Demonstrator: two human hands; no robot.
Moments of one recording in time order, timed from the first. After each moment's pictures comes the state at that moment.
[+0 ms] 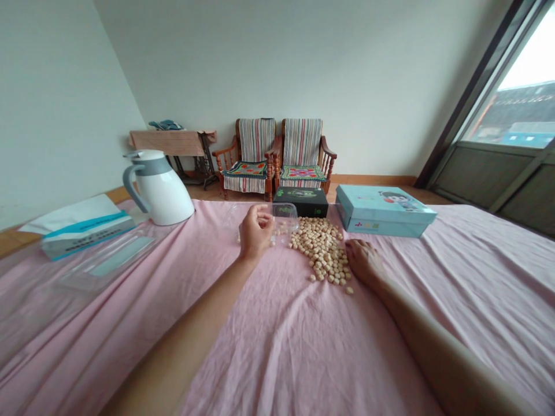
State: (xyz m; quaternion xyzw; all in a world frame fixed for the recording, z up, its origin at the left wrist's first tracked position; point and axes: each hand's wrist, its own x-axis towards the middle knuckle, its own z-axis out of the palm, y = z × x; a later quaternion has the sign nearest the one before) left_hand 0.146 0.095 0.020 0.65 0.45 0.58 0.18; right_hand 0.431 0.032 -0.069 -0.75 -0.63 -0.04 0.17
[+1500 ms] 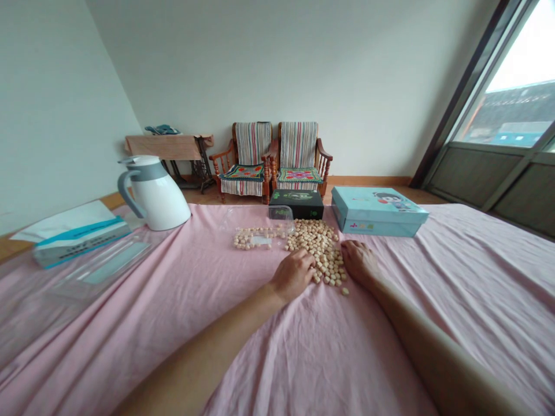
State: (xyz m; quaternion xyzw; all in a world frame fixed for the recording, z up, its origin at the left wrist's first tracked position) left_hand 0.200 0.037 -0.031 0.91 0.31 0.24 0.10; right_hand 0.424 0.029 -0.062 -0.76 -0.62 -0.03 0.17
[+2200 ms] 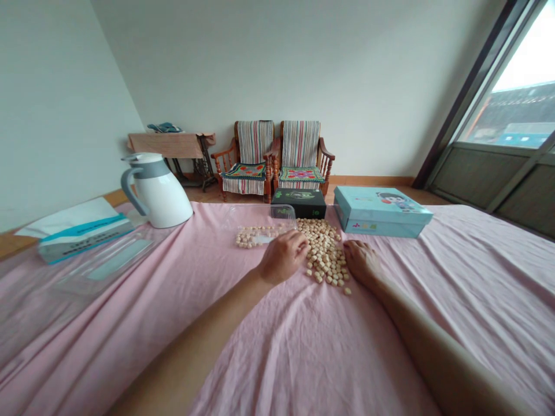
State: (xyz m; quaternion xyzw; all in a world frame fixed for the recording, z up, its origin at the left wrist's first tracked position) left_hand 0.174 0.052 0.009 0.89 0.29 0.36 0.04; right_hand 0.427 0.031 -0.065 -0.76 -0.63 -0.03 0.16
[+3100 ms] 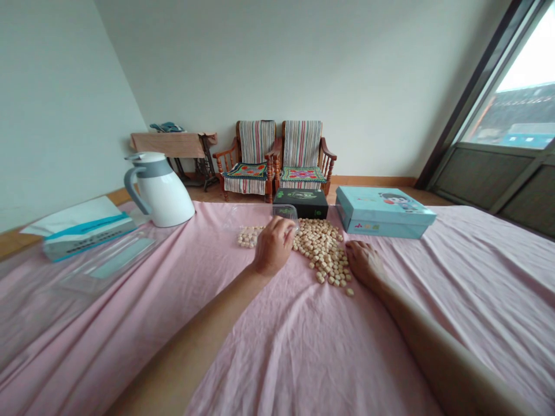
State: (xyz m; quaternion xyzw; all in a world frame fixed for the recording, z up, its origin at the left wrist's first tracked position) left_hand 0.166 0.064 0.015 0.81 0.37 0.45 0.00; right_hand 0.429 0.032 -0.067 -0.76 -0.63 -0.04 0.16
